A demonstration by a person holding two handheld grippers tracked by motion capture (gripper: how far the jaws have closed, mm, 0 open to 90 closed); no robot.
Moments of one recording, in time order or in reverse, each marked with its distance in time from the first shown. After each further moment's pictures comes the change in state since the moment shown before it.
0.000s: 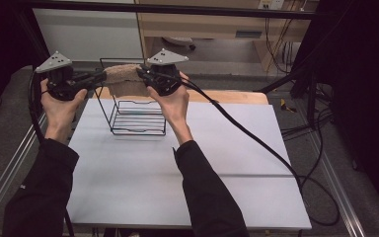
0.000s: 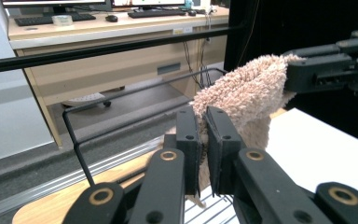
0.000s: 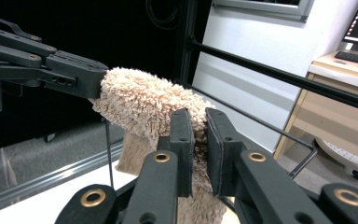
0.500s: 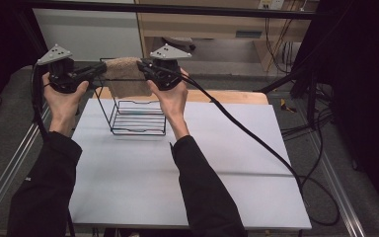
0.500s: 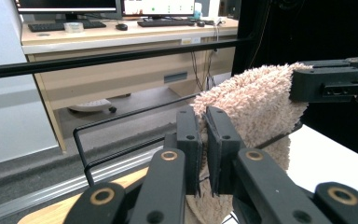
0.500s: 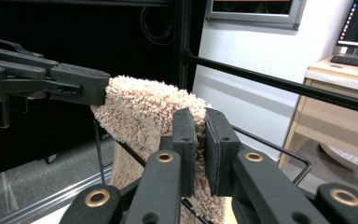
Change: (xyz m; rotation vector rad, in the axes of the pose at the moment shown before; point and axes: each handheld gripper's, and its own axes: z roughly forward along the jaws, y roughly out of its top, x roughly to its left) left arm 0.009 0.014 0.010 -0.056 0.029 -0.044; right arm -0.011 0.003 0.009 -0.069 -0.011 0.065
